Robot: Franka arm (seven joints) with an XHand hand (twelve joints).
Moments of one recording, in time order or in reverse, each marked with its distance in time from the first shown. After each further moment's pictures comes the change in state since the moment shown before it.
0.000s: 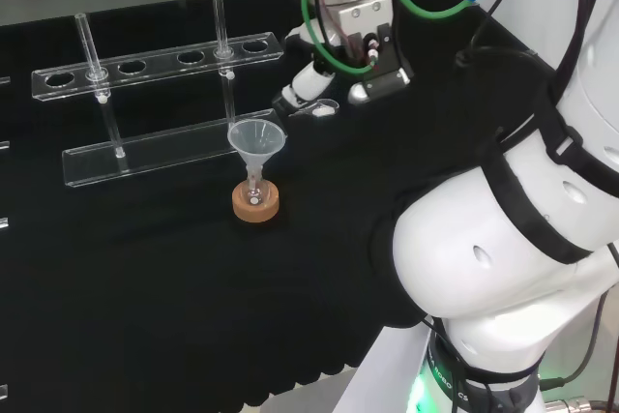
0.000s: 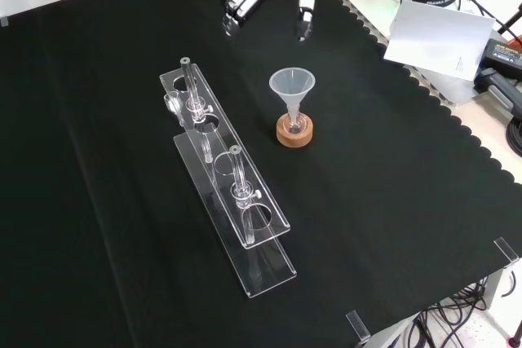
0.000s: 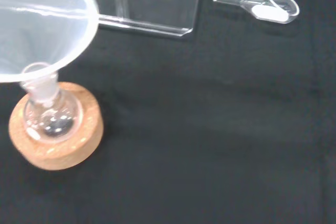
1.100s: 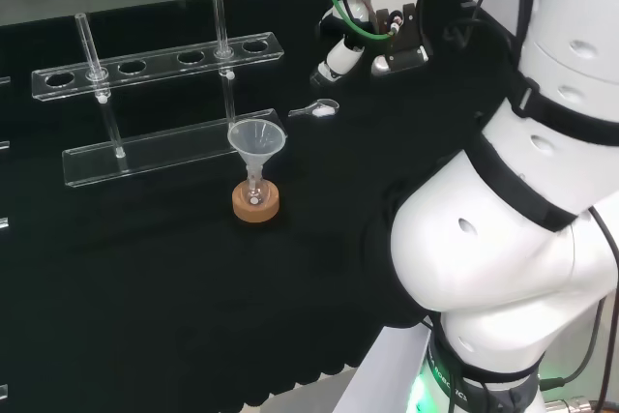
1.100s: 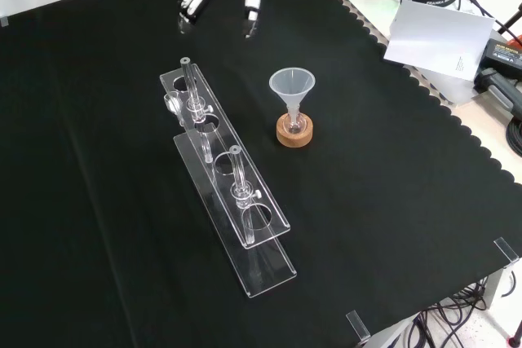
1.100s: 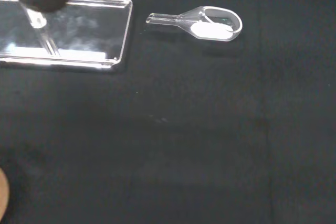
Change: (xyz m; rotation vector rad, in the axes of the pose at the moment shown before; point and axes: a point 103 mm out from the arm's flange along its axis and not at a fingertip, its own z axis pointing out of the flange) arm -0.076 0.074 0.006 0.019 0.072 0.056
